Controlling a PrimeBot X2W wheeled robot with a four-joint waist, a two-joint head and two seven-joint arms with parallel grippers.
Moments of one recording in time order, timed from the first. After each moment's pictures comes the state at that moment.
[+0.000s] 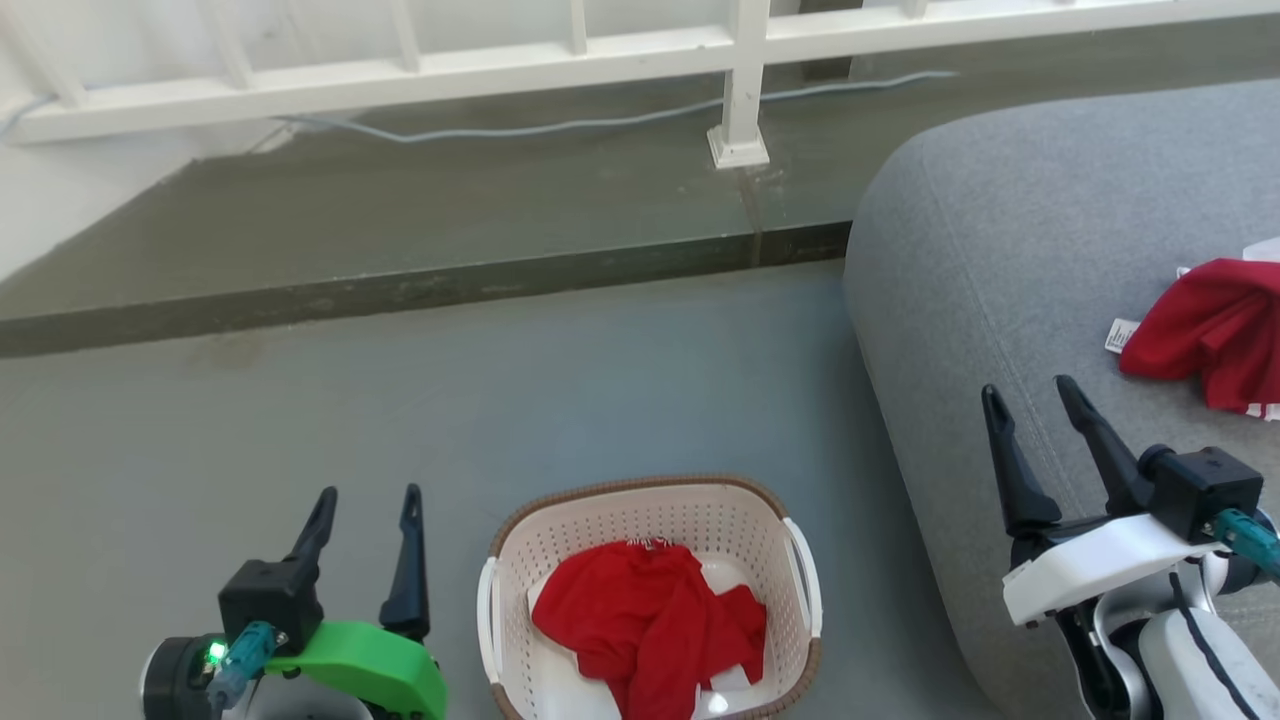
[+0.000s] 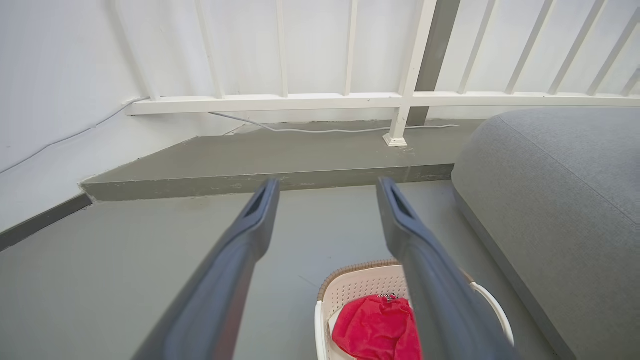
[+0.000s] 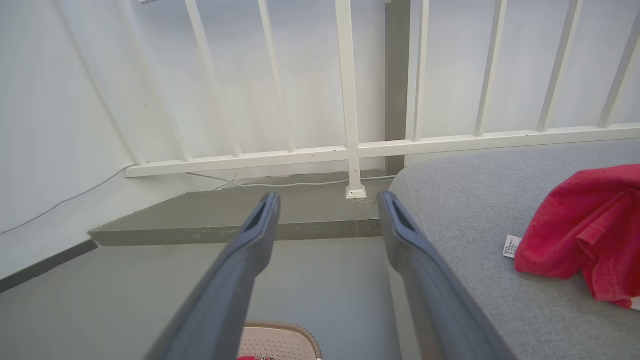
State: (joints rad) left arm 0.08 0.11 -0.25 -0.06 -0.28 0.12 -0.04; right arm 0.03 -0.20 0.19 0.04 0.31 0.00 -0.17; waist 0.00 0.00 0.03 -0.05
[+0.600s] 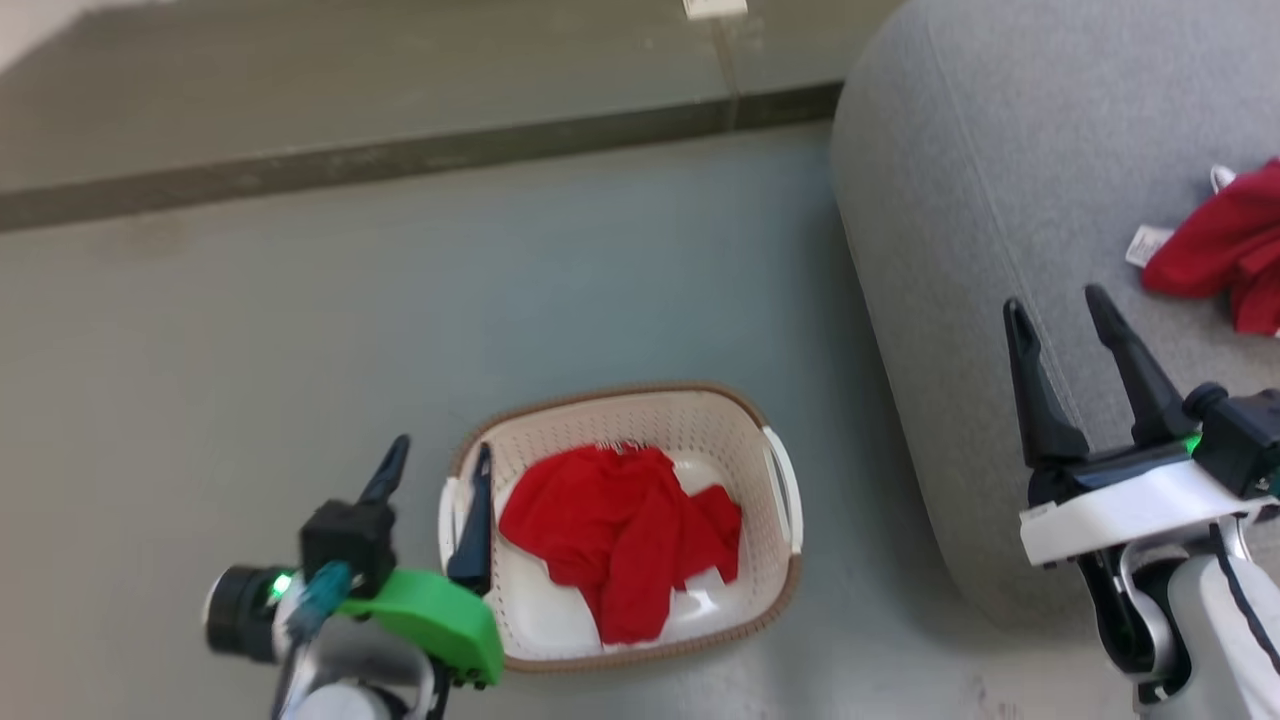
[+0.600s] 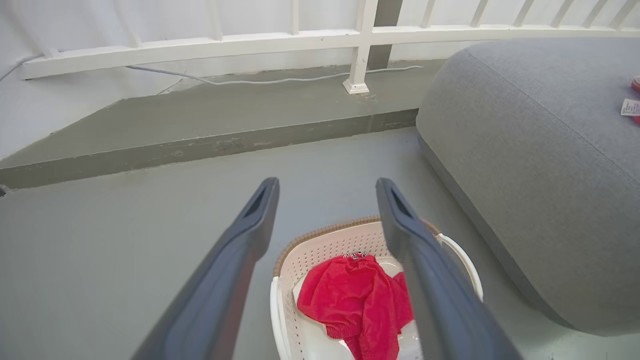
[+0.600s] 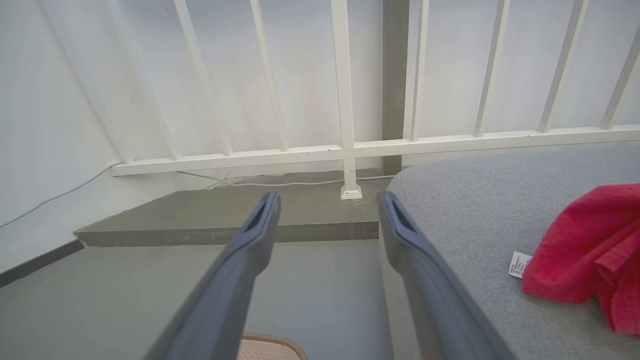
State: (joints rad) left arm -0.01 0.09 -0.34 -0.06 -0.26 0.11 0.00; right arm -0.01 -0.22 0.17 -0.10 0.31 -0.01 -0.16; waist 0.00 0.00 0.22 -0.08
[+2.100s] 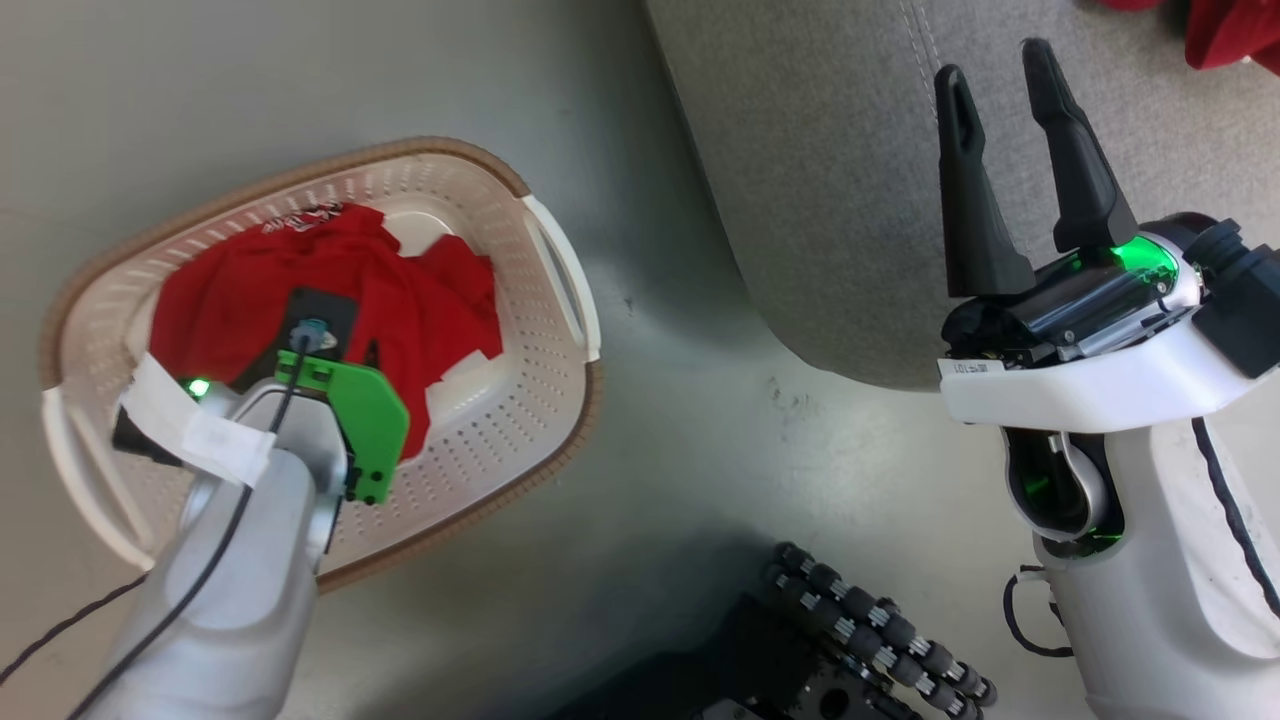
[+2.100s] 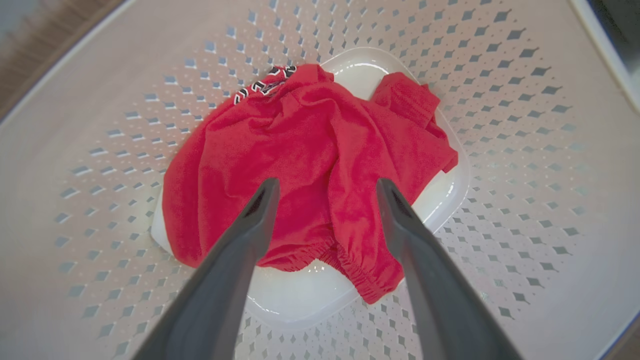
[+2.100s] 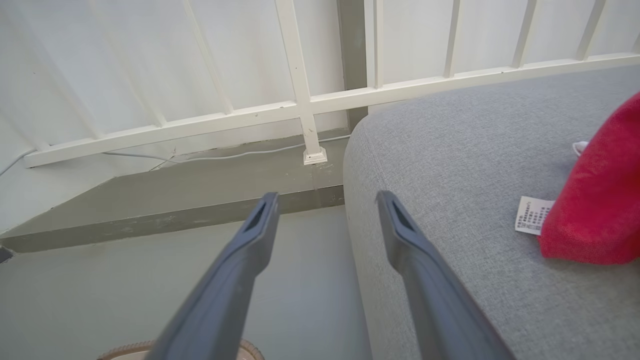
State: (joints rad) left arm -0.57 0.14 -0.40 0.62 -0.09 0.03 0.21; right arm -0.32 -0.08 0.25 -0.19 0.38 0.07 -0.24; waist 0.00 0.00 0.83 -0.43
